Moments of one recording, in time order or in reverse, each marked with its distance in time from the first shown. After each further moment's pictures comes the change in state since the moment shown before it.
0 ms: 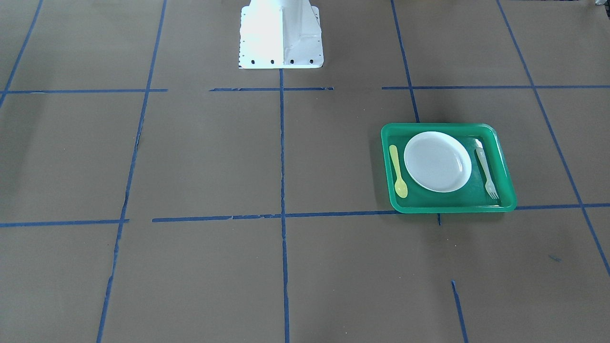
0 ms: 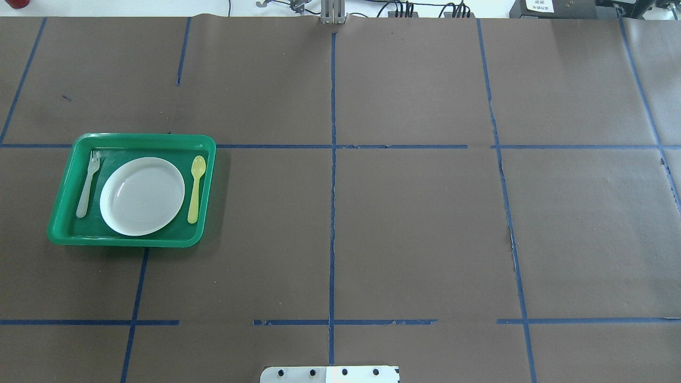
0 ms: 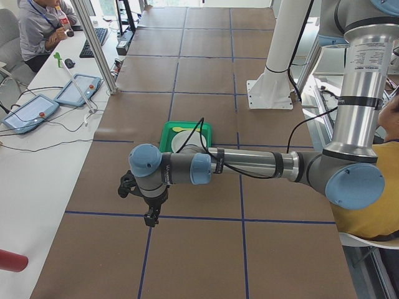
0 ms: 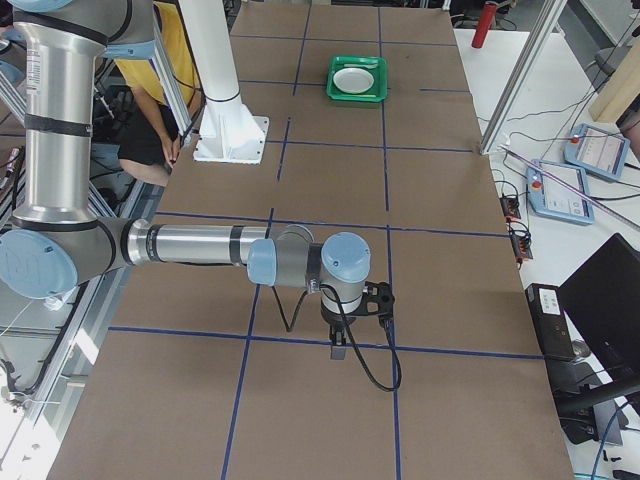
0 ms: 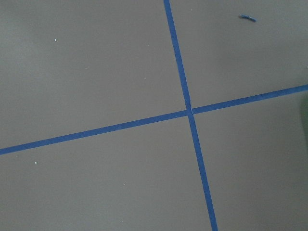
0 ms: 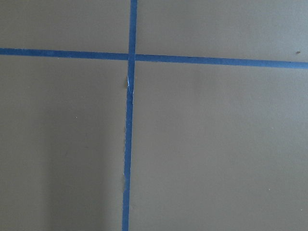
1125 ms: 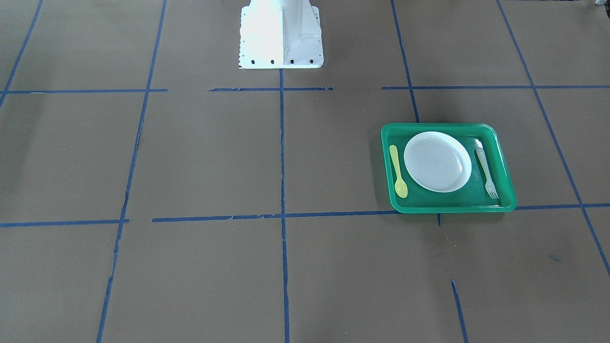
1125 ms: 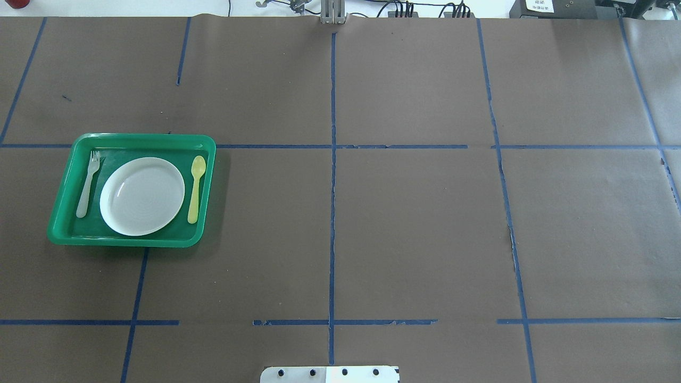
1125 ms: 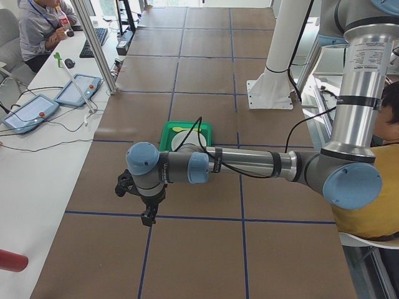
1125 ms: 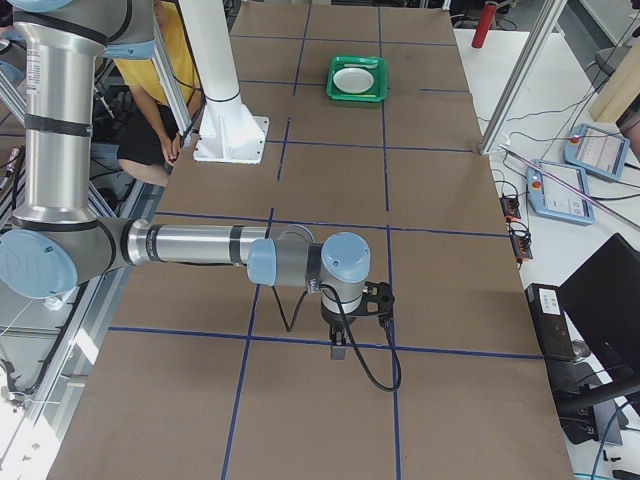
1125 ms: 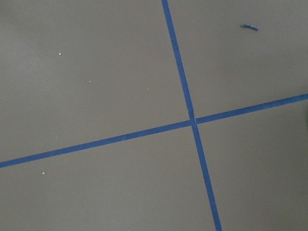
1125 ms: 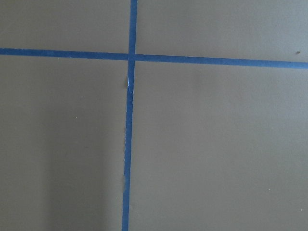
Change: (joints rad) left arm -0.003 -0.011 0.011 -0.009 0.001 -0.004; right arm 0.000 0.000 0.000 0.000 0.000 0.000
